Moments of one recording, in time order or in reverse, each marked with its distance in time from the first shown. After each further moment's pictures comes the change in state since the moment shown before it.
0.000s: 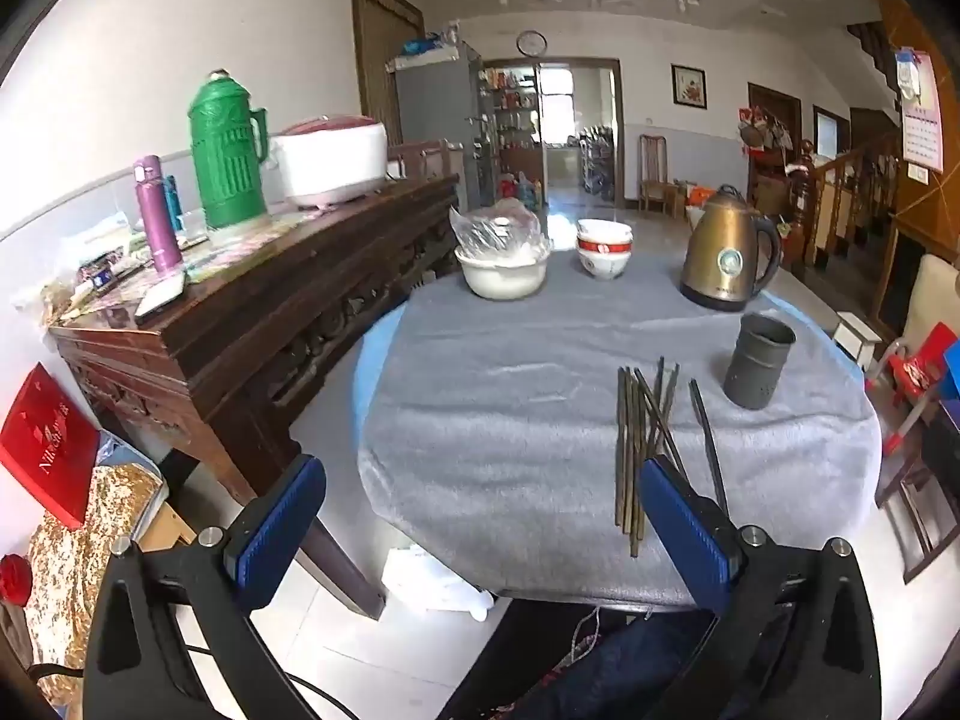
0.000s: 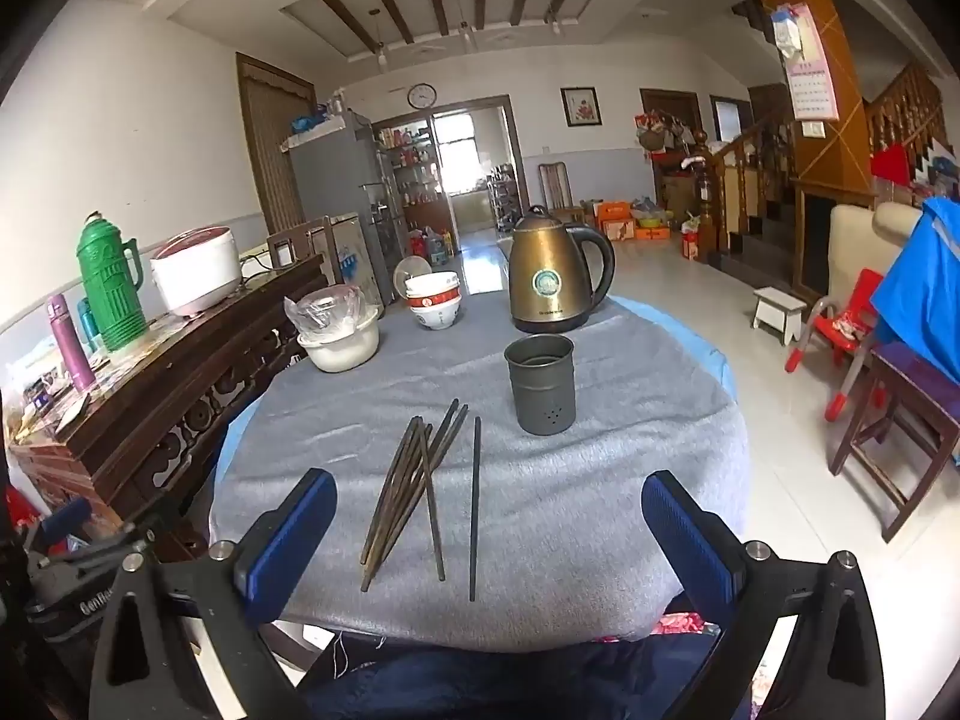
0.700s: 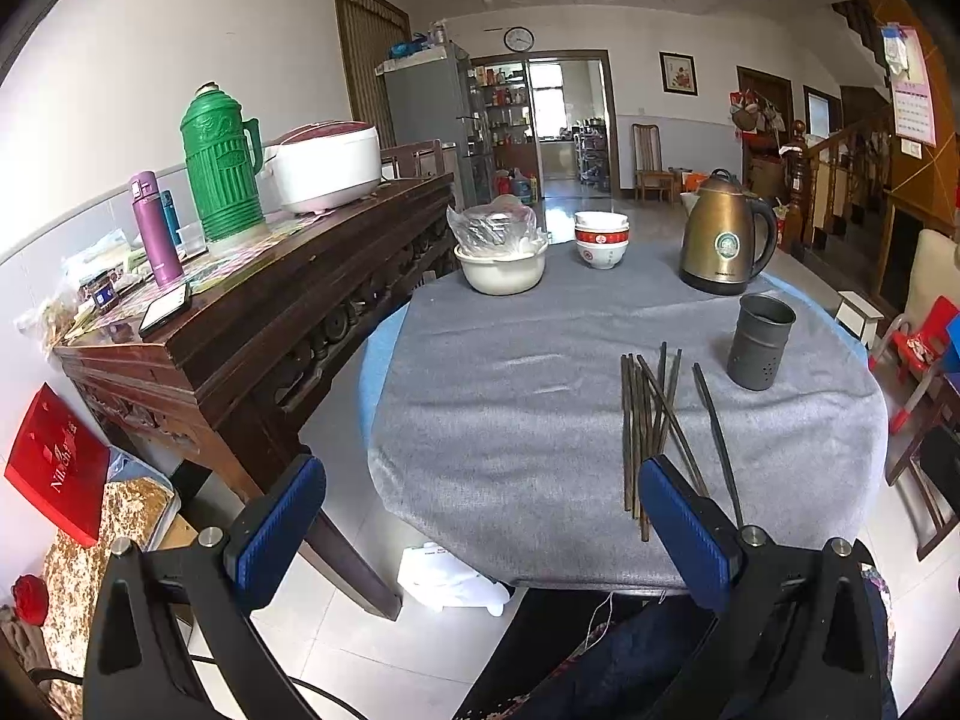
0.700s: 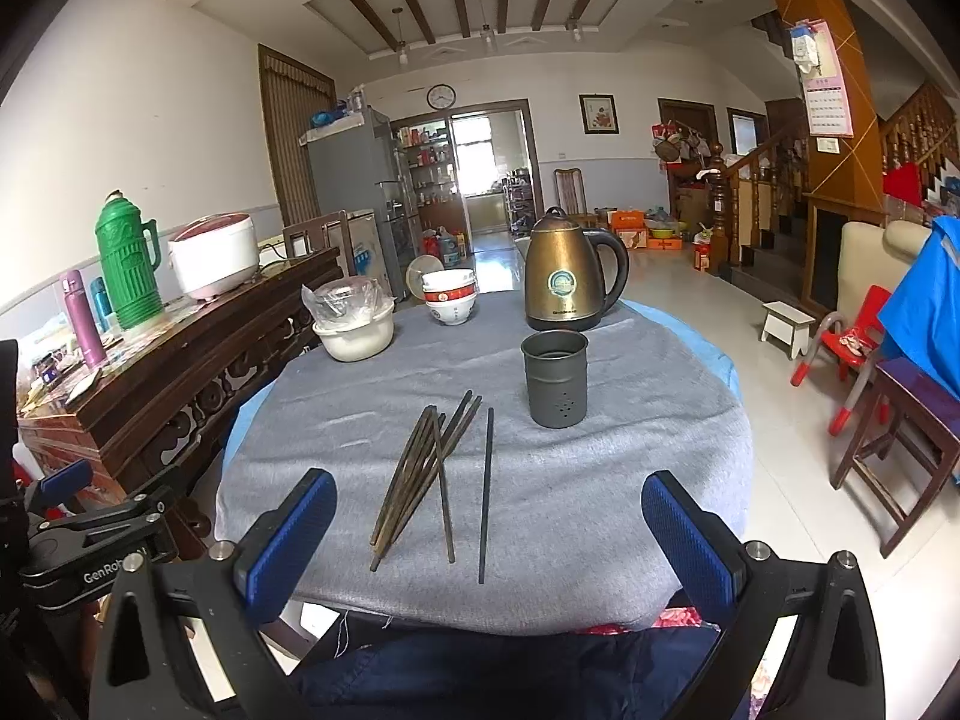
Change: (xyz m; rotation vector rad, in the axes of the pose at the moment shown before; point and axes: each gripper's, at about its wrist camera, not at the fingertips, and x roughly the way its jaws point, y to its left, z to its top) left arm -0.001 -0.002 -0.004 0.050 0.008 0.001; right arm -0.008 0.010 -0.010 -0.032 0.001 0.022
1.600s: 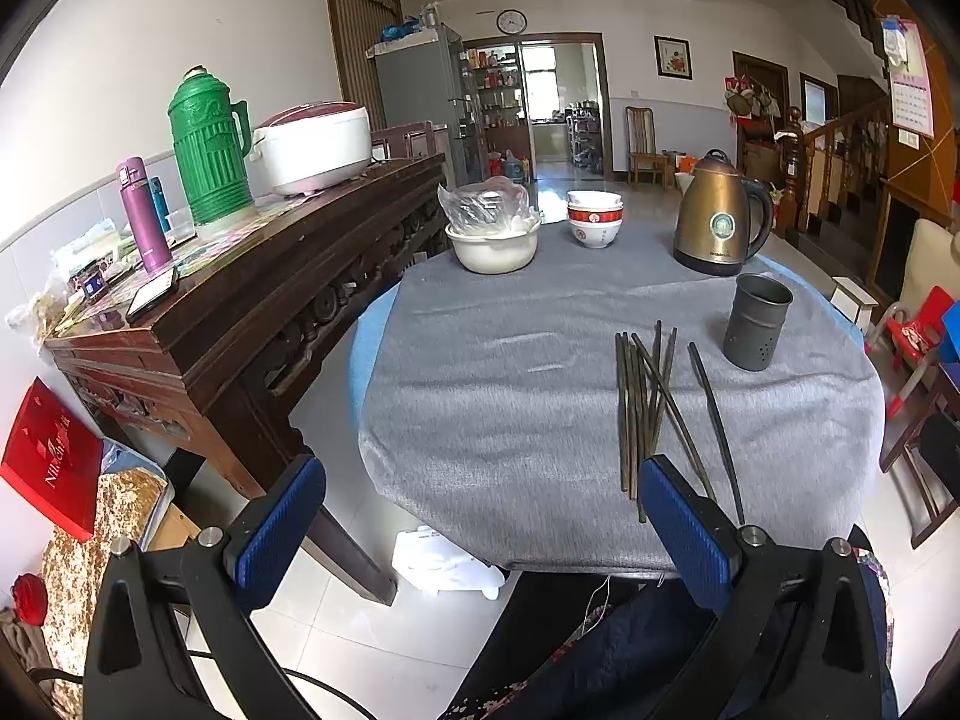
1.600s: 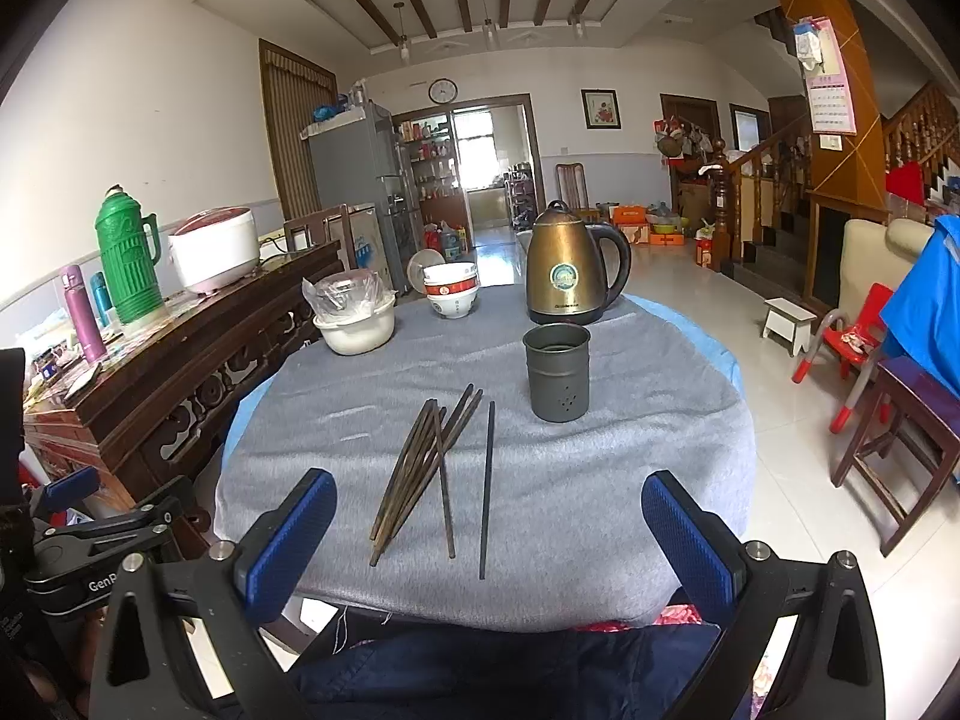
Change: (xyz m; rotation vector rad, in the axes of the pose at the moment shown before) left arm 0.008 -0.001 -0.003 0.025 0.048 -0.009; right arm 0.007 0.000 -0.003 -0.006 0.019 0.003
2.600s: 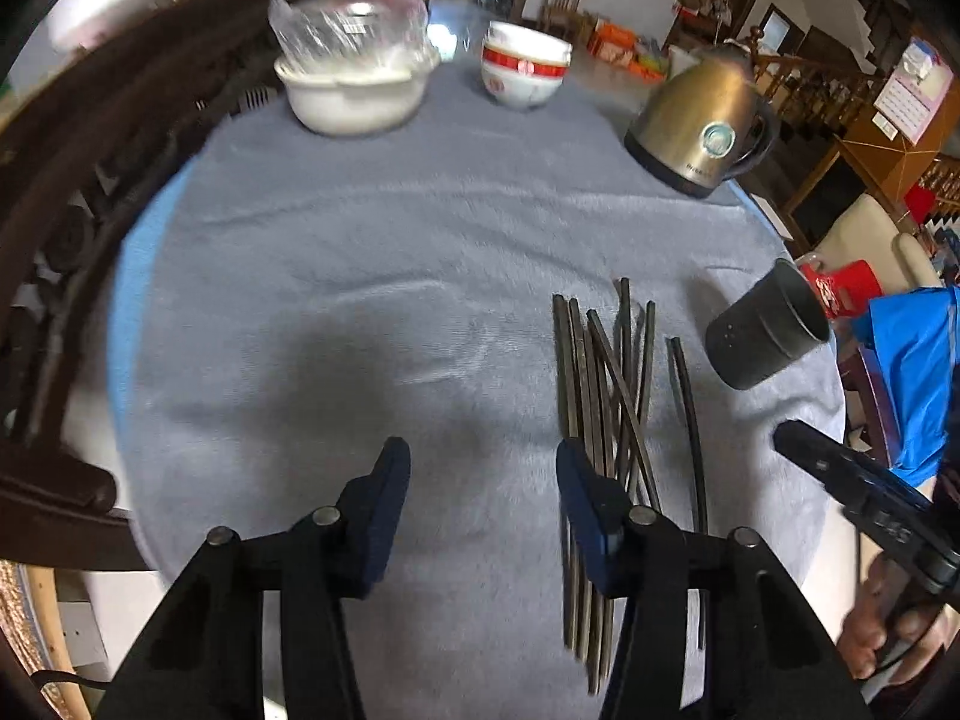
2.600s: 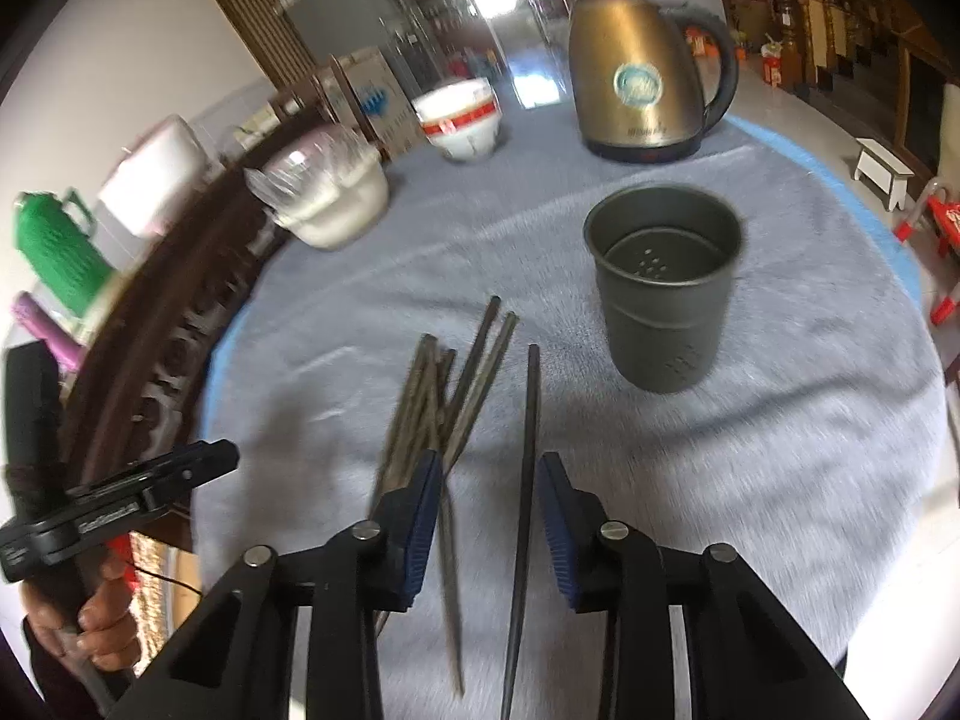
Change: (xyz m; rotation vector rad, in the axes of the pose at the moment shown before) left arm 0.248 -0.031 0.092 -0.060 0.493 -0.417; right arm 0.293 -0.024 0.058 0.096 0.526 0.156
